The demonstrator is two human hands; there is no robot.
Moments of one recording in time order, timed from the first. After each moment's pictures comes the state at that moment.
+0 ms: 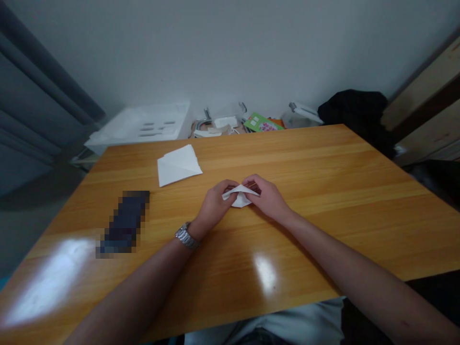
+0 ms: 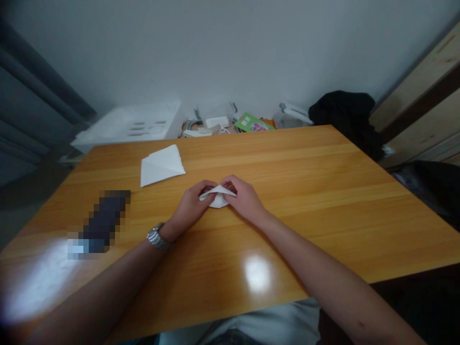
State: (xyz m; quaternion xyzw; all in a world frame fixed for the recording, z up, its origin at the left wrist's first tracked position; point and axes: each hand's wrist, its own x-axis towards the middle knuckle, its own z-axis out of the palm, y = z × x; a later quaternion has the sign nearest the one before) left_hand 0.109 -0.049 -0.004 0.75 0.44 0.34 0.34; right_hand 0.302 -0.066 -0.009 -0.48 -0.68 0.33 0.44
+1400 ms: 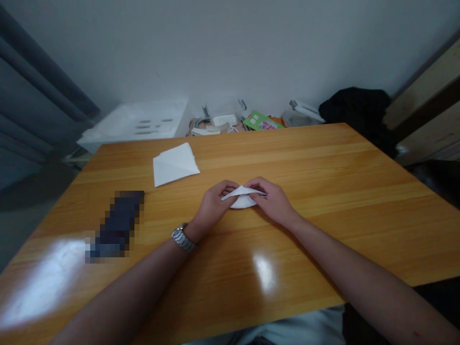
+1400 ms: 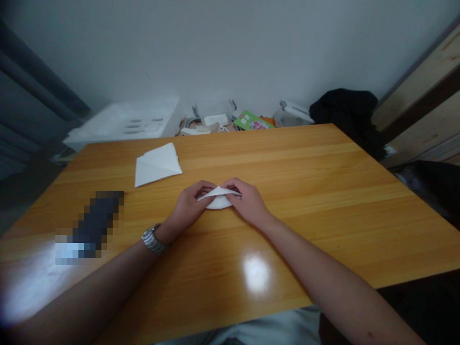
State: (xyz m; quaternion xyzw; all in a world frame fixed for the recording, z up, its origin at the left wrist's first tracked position) left_hand 0.112 -0.048 -0.013 0.70 0.42 0.39 0.43; right_hand 0.314 -0.071 -0.014 -0.49 -0.68 0.34 0.44
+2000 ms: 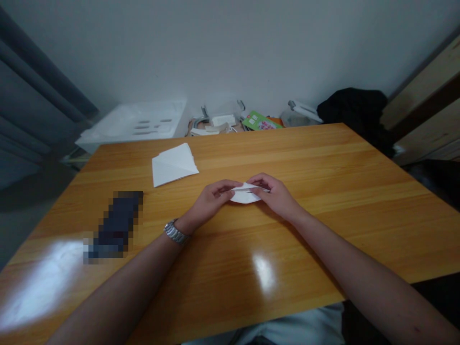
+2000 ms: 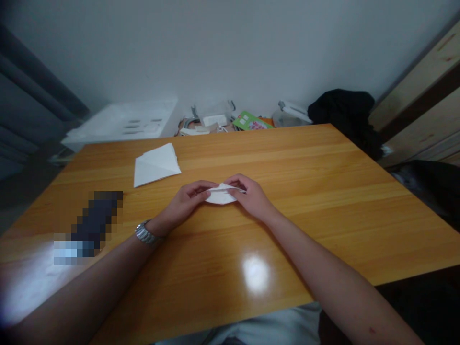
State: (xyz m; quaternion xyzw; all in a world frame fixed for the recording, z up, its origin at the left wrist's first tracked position) left_hand 0.099 -0.039 -0.002 0.68 0.35 0.35 0.55; right_hand 0.325 -0.063 -0.013 -0.46 -0.62 0.42 0.47
